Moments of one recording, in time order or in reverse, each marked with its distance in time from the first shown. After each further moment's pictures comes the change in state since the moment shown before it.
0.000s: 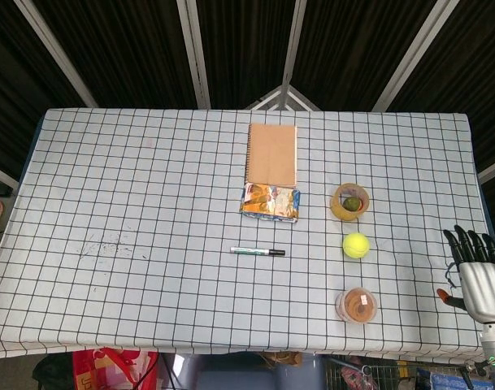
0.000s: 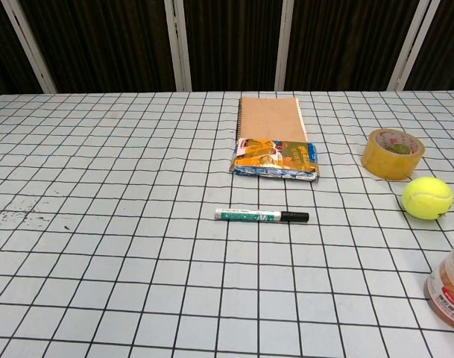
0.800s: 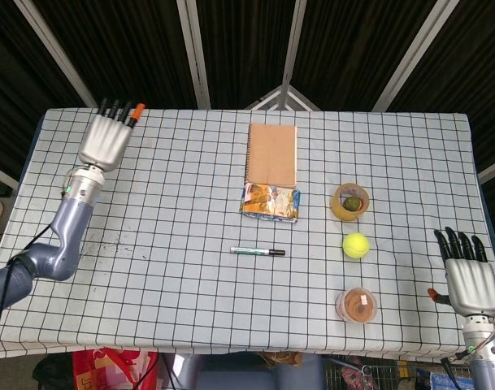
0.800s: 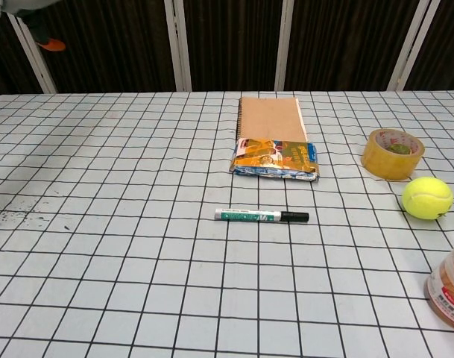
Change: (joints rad) left arm -0.491 -0.426 -0.004 0.436 0.173 -0.216 0.098; right arm 0.046 -0.055 0.018 -0.064 0.177 -0.048 -0.180
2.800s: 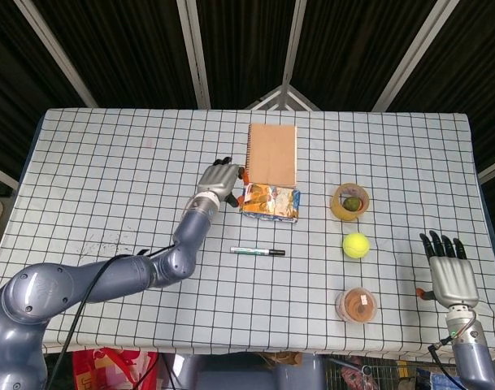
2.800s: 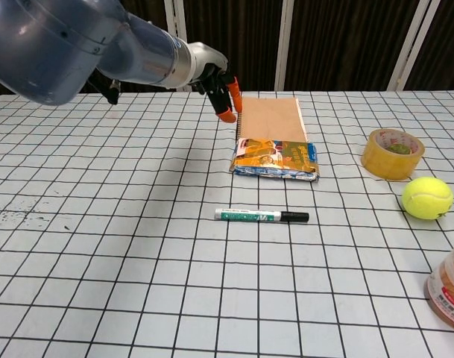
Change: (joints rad) left arm -0.542 -0.244 0.006 -0.110 -1.230 -0.105 -0.035; right arm 0.078 -0.136 -0.016 0.191 0.085 -0.115 0.034
